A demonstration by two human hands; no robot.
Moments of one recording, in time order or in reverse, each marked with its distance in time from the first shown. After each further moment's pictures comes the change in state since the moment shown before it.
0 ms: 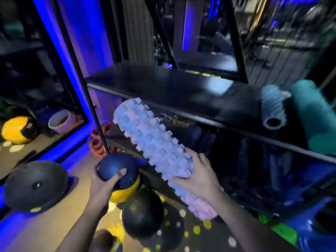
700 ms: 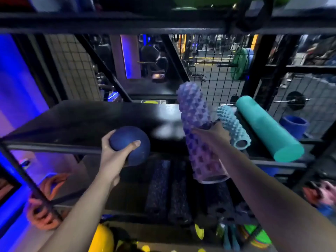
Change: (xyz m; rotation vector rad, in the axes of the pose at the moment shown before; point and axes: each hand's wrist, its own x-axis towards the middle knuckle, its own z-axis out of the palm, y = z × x) left_hand 0.191 0.119 0.224 -0.040 -0.415 0.179; right_hand 0.215 0.018 -0.166 0.222 0.550 0.771
